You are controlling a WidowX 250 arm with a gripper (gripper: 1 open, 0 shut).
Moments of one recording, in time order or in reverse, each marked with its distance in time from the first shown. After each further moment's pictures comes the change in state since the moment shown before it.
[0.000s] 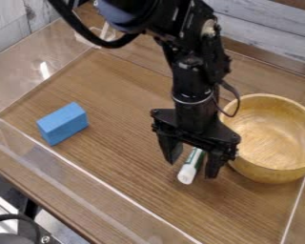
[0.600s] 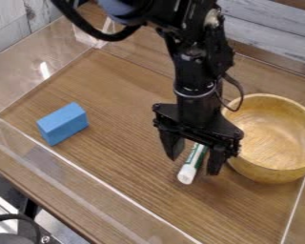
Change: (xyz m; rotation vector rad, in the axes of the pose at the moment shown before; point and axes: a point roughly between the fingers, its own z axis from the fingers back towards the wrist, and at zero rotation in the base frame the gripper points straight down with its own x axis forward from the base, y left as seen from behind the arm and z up) arm 0.000 -0.003 0.008 -0.004 0.006 -0.024
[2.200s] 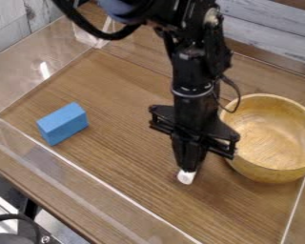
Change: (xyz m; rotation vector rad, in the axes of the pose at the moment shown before) arm -0.008 0.000 0.003 0.003 0.056 -0.022
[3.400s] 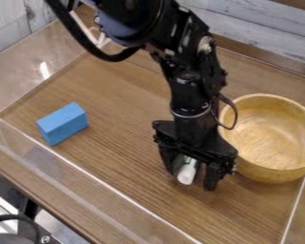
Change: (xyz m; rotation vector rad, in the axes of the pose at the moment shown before) arm 0.002 -0.001 -0.025 -0.030 -0.043 -0.031
